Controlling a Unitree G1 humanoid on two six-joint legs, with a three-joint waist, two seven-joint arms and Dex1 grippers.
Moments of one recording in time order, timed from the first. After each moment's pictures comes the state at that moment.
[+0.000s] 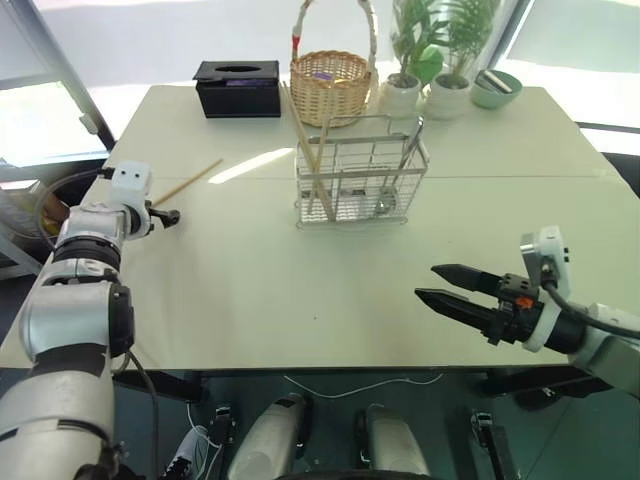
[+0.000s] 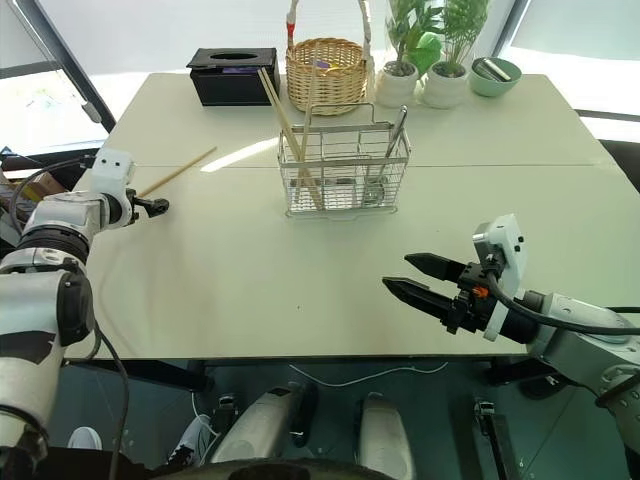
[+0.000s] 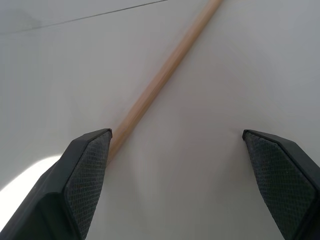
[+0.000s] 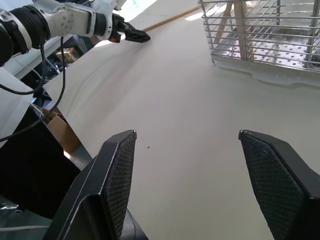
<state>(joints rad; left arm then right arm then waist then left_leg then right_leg) -1.10 0.65 0.10 1.30 0.07 0.38 -0.46 0.11 -0.88 -0.45 -0.66 1.24 0.89 0.52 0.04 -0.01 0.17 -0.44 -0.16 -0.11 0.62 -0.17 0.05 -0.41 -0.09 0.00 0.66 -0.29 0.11</state>
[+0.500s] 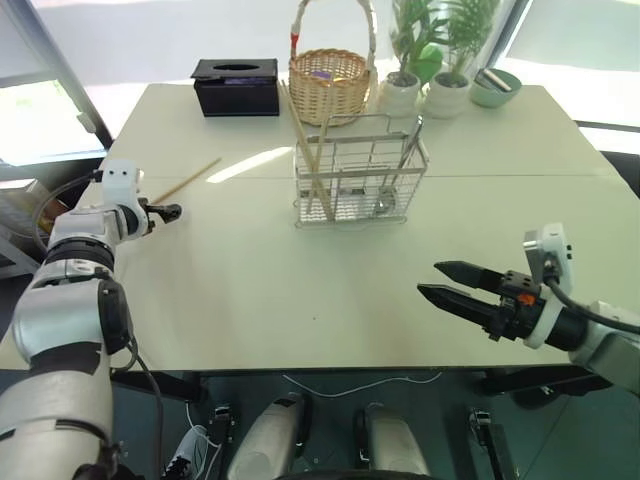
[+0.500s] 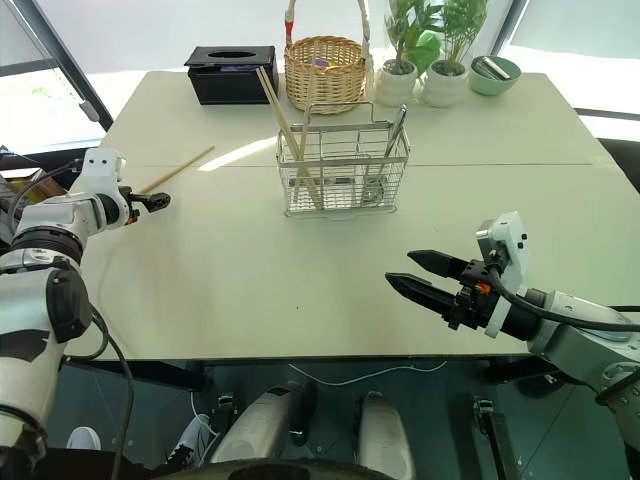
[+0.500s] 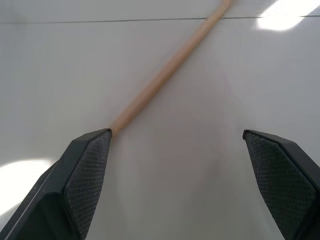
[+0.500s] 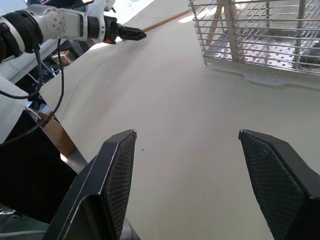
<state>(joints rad) -1.12 0.67 0.20 1.33 0.00 0.34 -0.51 0.10 -0.88 -0.45 -0.64 1.24 0.89 0.51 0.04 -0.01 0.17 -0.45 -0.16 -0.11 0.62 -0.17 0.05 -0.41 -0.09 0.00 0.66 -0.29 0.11</state>
